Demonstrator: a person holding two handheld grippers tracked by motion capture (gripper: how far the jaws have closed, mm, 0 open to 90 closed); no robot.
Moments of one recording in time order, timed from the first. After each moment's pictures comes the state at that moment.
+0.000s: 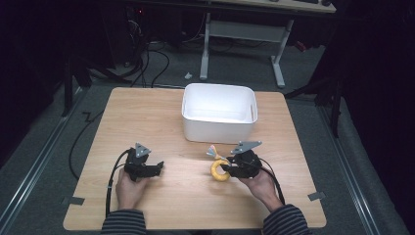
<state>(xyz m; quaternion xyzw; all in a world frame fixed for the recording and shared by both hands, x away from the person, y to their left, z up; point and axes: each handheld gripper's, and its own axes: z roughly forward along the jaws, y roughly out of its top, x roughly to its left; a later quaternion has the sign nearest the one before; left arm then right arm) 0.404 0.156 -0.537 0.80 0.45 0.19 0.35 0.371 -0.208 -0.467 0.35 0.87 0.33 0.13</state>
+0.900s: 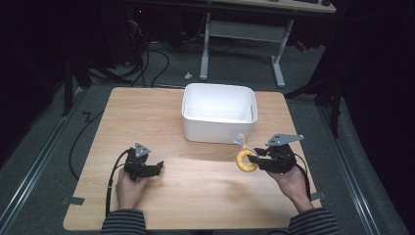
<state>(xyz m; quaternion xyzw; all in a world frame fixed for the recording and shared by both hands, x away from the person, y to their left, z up) 0.404 0.156 -0.537 0.80 0.45 0.19 0.35 0.354 -0.282 -0.414 0.39 0.83 0.36 0.16</state>
